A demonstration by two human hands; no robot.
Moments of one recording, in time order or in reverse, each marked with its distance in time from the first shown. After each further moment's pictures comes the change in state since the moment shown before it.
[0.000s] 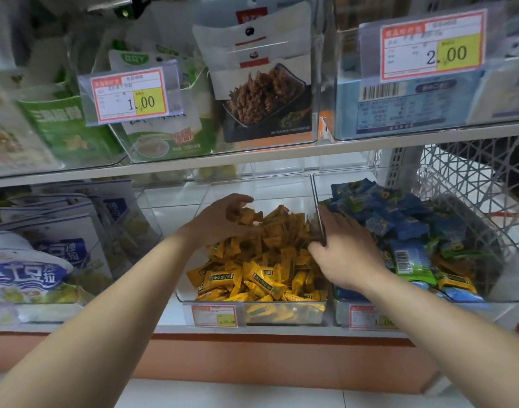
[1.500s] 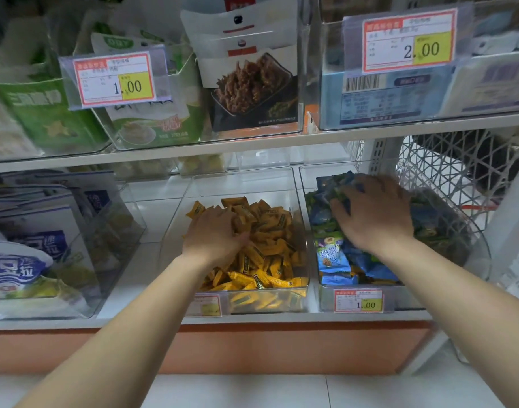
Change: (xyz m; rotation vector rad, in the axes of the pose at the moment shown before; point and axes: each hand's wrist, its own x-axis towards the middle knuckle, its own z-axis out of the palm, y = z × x) left_hand -0.029 0.009 0.054 0.549 0.225 -0.059; right_hand 0.007 0.049 -0.039 -0.320 0.262 0.072
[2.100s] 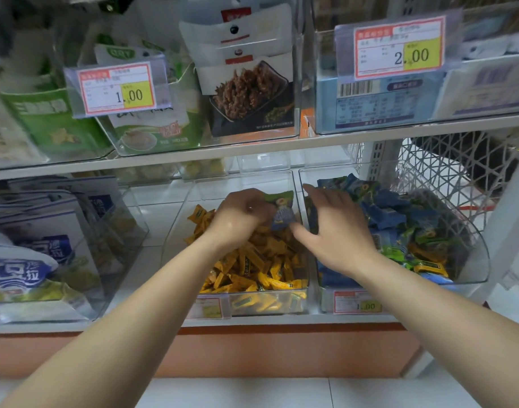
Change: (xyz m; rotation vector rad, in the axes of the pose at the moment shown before) left_hand 0.008 0.045 -0.025 -0.728 0.073 0.146; right_hand -0.021 -0.047 0.003 0.301 -0.024 -0.158
